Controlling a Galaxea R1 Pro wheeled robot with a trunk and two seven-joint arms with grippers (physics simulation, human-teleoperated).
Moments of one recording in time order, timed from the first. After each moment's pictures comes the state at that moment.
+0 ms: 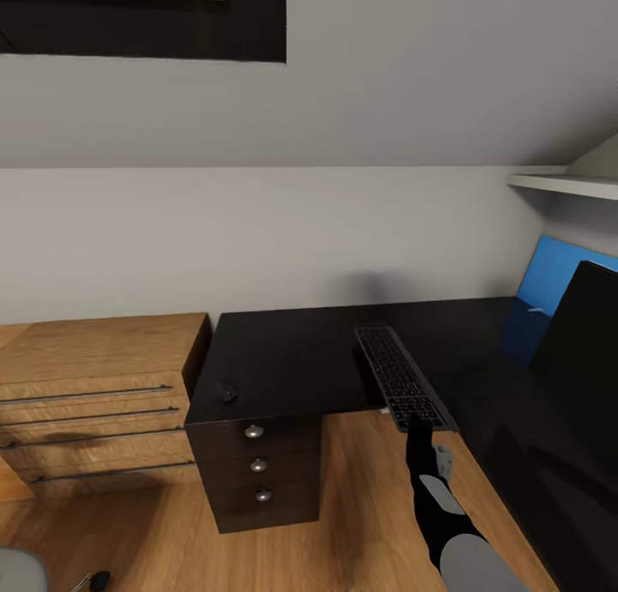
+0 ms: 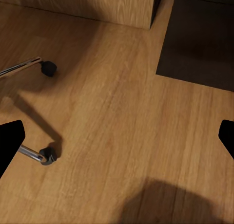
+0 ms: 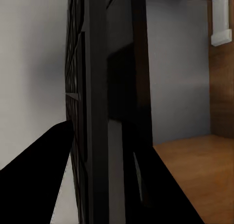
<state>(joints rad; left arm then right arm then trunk) -0.09 0.00 0.10 -0.31 0.20 -0.53 0.16 -0.62 0.14 -0.49 -0.44 -1.18 -0.16 0.36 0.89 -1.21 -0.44</state>
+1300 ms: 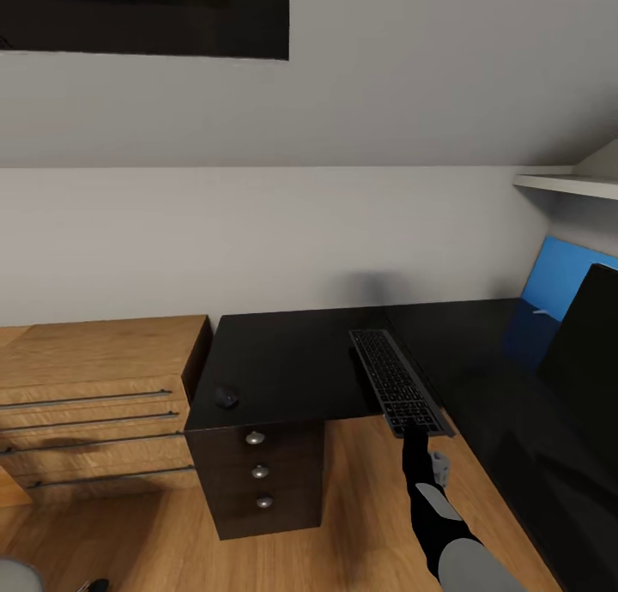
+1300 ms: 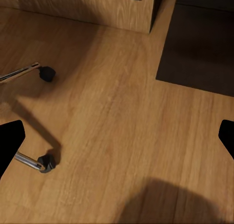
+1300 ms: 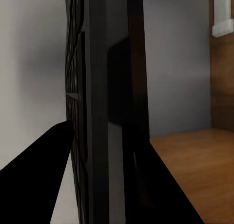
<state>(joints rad) -0.09 0.00 0.10 -0.31 0.19 -0.54 0.16 -0.62 0.14 -0.49 -0.38 -1.19 -0.16 0.42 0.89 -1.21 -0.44</state>
